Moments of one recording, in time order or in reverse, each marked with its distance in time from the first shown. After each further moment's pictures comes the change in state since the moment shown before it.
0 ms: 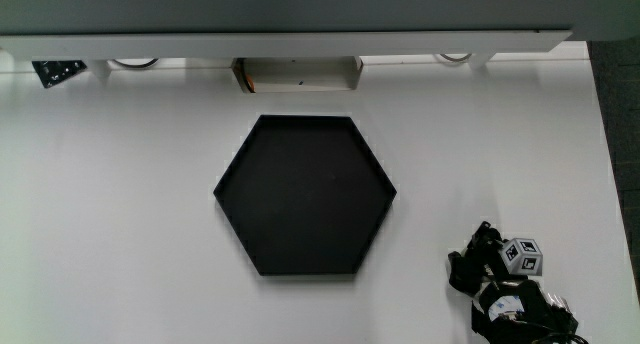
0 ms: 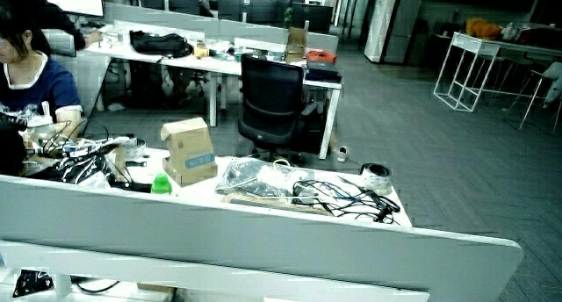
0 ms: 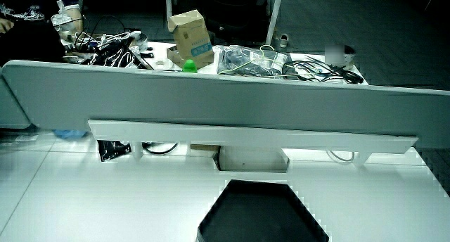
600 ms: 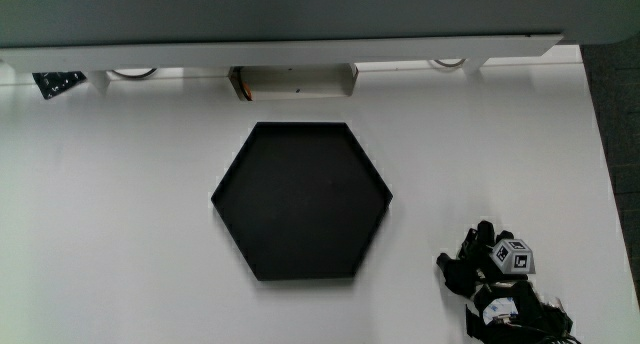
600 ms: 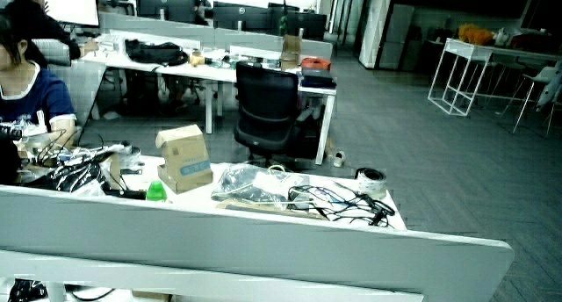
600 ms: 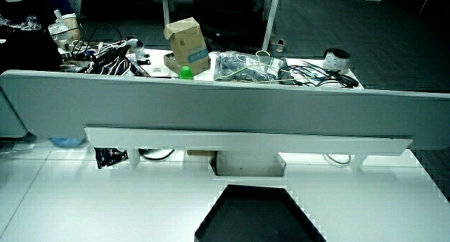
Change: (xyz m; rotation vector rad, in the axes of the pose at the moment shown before) arm -0.012 -0.020 -0.005 0.227 0.068 0.040
